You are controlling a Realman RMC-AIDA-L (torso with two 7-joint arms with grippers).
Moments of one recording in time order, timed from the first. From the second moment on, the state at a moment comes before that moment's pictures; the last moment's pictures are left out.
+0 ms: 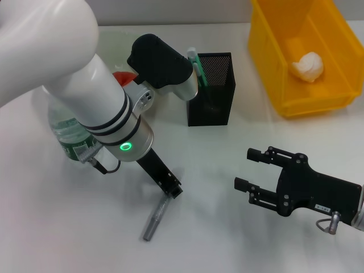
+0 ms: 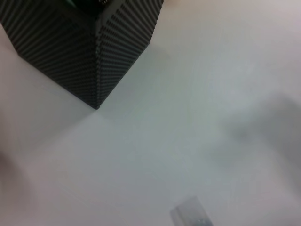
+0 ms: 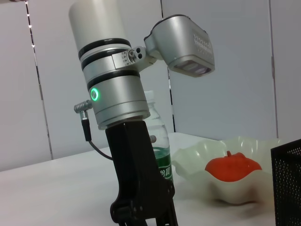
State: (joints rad) left arm -0.76 -2.08 1.81 1.10 2.43 1.37 -2.77; right arm 0.30 2.08 -1.07 -0.32 -1.47 -1.49 0.75
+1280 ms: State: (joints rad) left arm -0.78 -2.08 1.83 1.08 2.43 1.37 -2.76; right arm 0.30 2.08 -1.07 -0.32 -1.47 -1.49 0.75
